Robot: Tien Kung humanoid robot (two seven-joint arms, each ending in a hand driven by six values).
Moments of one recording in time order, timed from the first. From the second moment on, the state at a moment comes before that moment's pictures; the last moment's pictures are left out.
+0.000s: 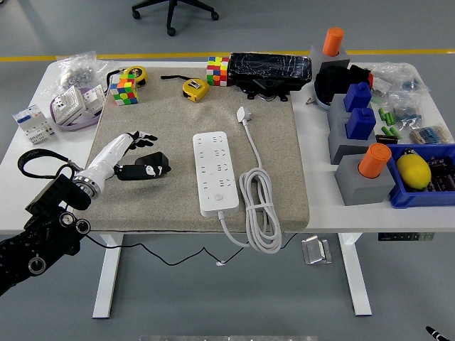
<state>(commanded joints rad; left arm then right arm) -0.49 0.33 -0.76 -1.02 1.52 0.27 -0.01 0.00 -0.28 1.03 0.42 -0.74 -0.05 -0.06</state>
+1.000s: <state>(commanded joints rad) -0.57 0.32 -0.64 -0.92 1.48 0.29 0.03 0.01 -0.29 1.03 0.42 -0.74 -0.05 -0.06</state>
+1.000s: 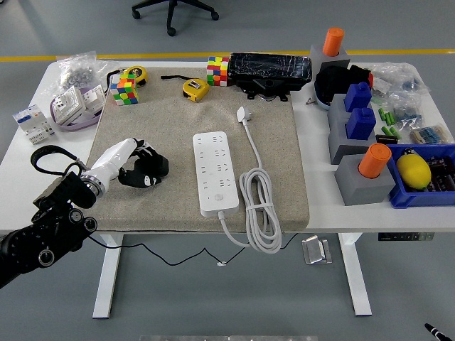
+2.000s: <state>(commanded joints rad) -0.65 0.30 -0.53 -0.98 1.36 0.28 -0.09 0.01 -0.29 1.03 0.43 -0.74 -0.05 -0.06</state>
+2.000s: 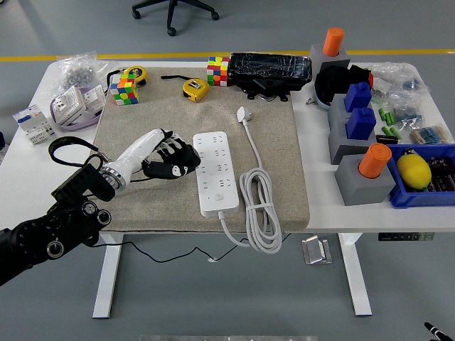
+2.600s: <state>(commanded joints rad) -0.71 0.26 -0.43 -0.90 1.38 0.35 -0.10 0.01 -0.29 1.02 0.43 -0.74 -0.05 -0.06</state>
